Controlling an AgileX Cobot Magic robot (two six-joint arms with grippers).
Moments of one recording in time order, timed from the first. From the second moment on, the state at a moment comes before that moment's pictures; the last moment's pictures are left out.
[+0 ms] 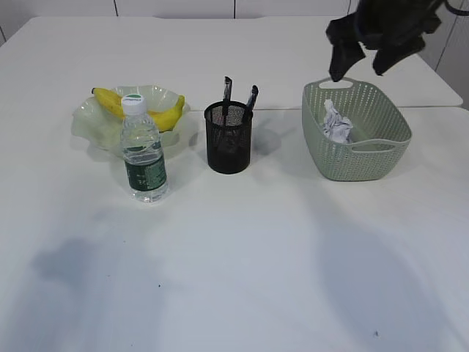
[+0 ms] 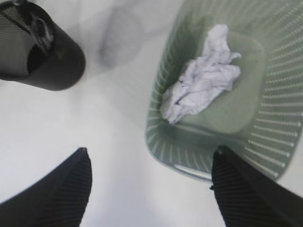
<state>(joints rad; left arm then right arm) -0.01 0.96 -0.63 -0.19 0.58 0.13 0.16 2.03 -2.03 0.07 1.23 -0.11</state>
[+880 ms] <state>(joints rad) -0.01 0.70 -0.78 -0.06 1.01 -0.06 0.12 1.46 -1.33 0.01 1.16 -0.13</state>
